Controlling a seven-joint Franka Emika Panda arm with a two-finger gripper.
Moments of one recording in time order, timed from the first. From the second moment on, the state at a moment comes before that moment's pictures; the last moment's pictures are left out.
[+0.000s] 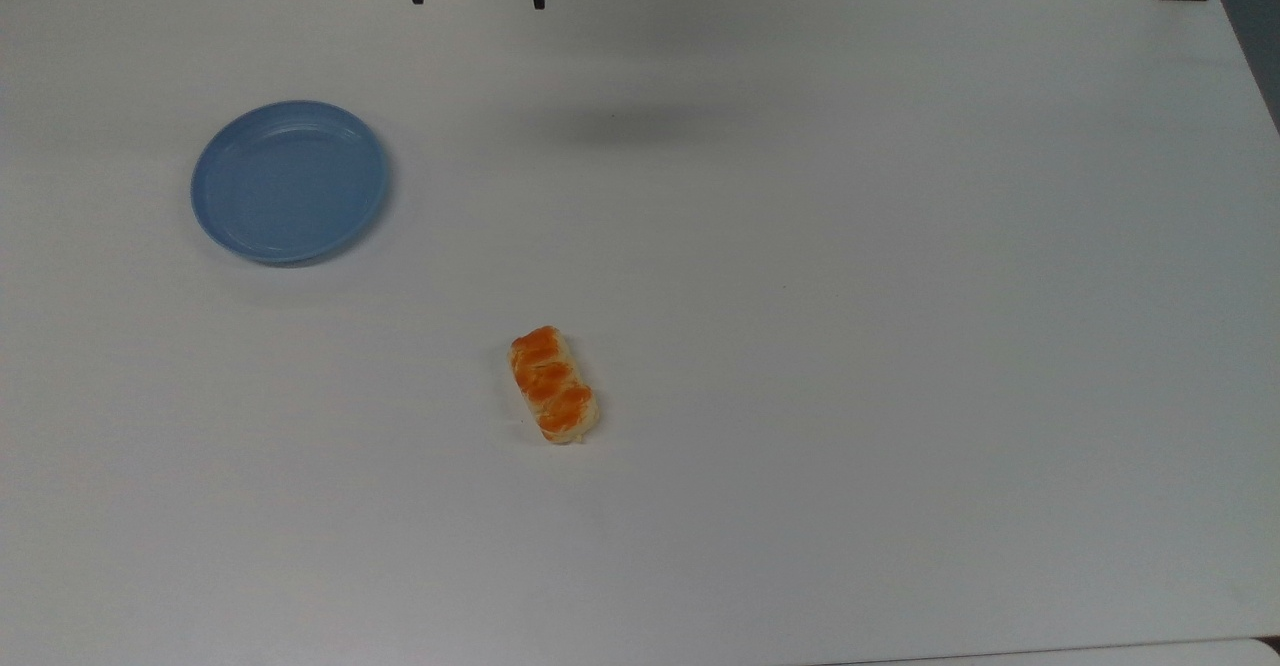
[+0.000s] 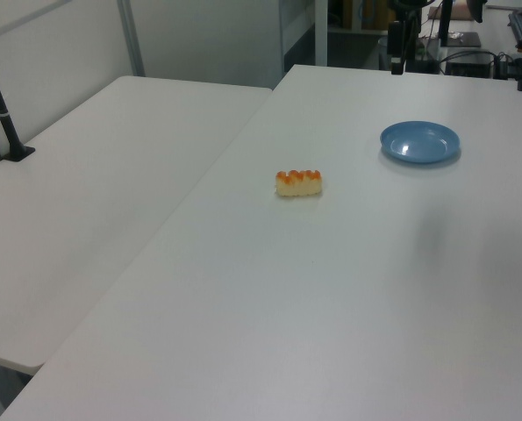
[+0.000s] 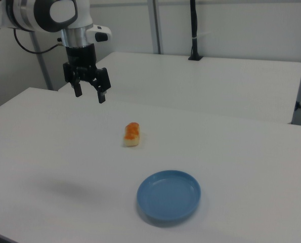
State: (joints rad) arm 0.05 0.04 -0.11 -1.57 0.02 1.57 -0.01
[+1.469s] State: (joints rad) arm 0.11 0.30 -0.16 -1.52 0.02 1.88 -0.24
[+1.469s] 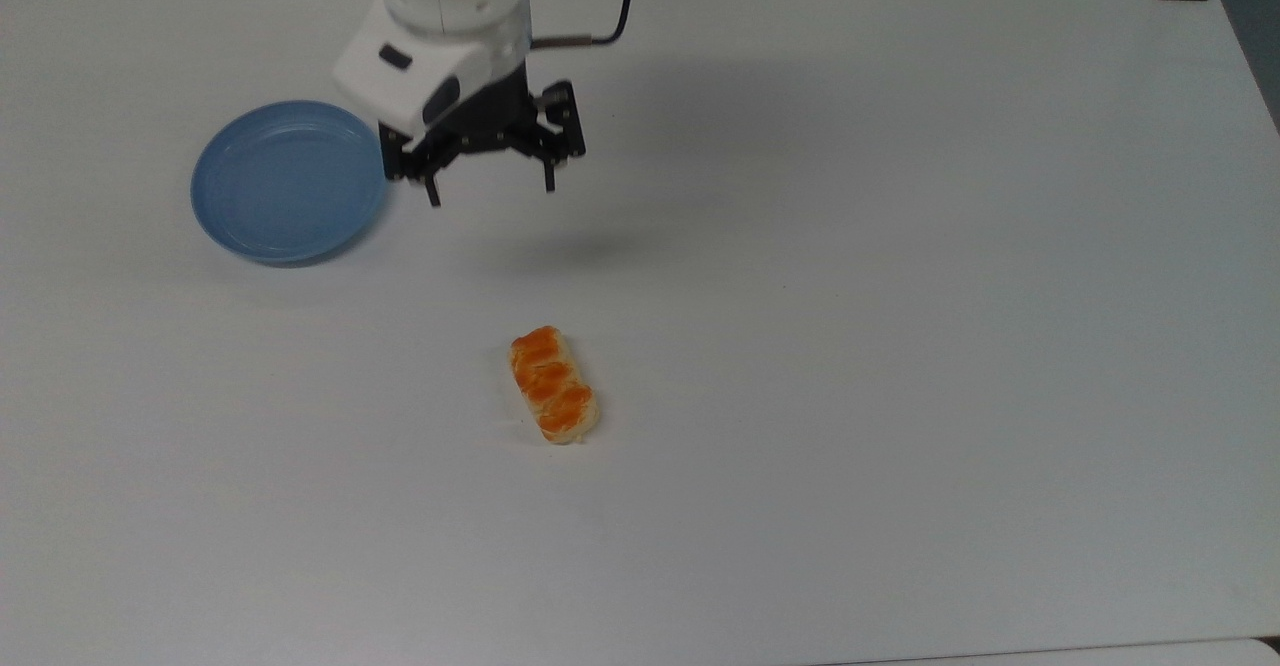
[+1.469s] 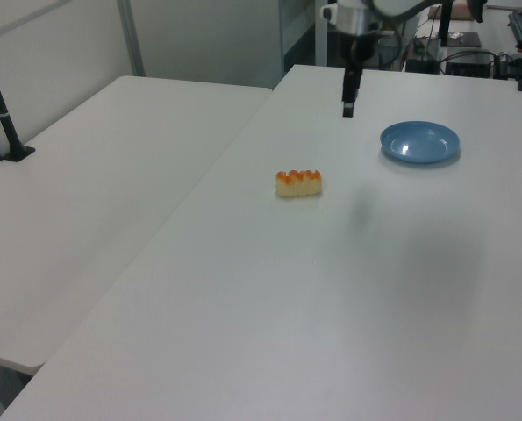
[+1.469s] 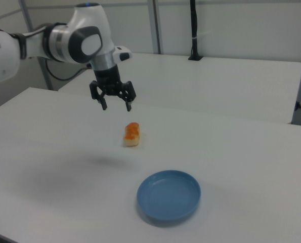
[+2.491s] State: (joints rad) arm 0.24 0.67 -0.27 -1.39 0.02 2.17 -0.26
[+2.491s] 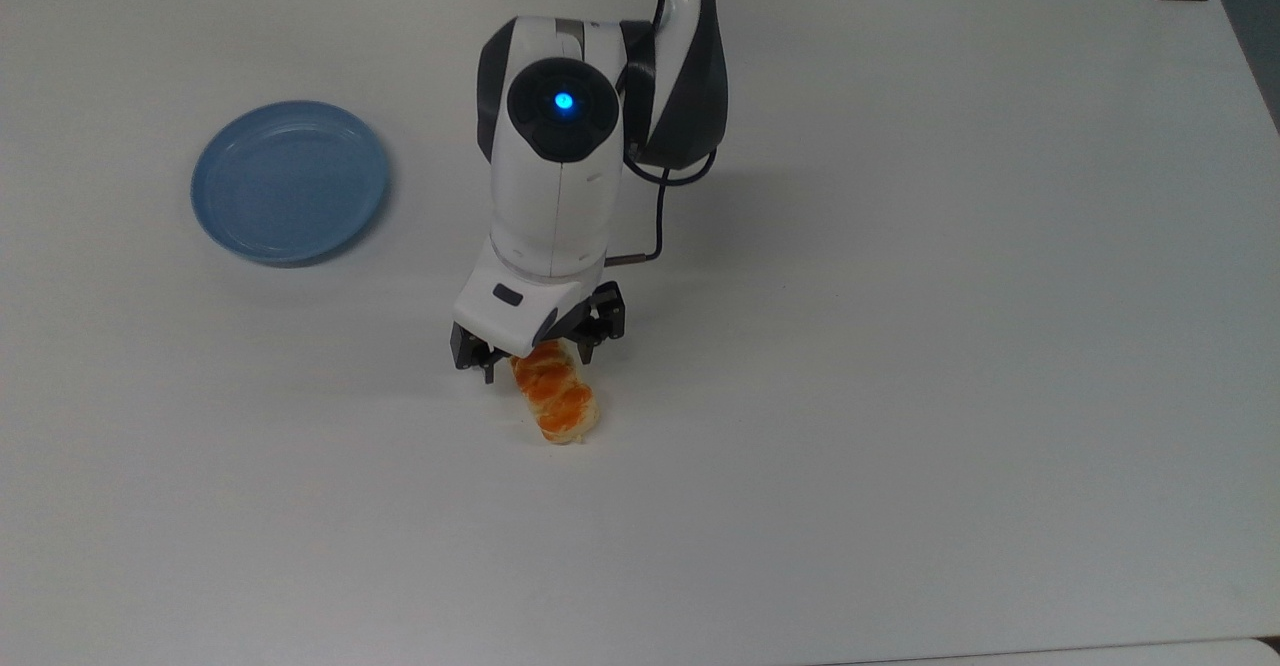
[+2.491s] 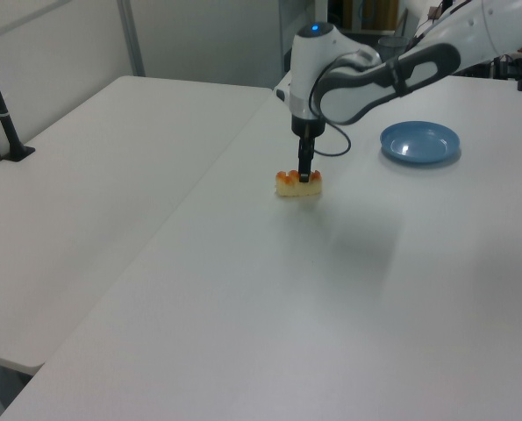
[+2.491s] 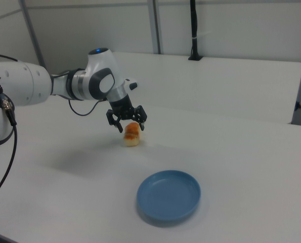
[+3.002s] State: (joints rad) arm 0.25 0.72 -0.28 -1.37 0.02 2.19 -0.26
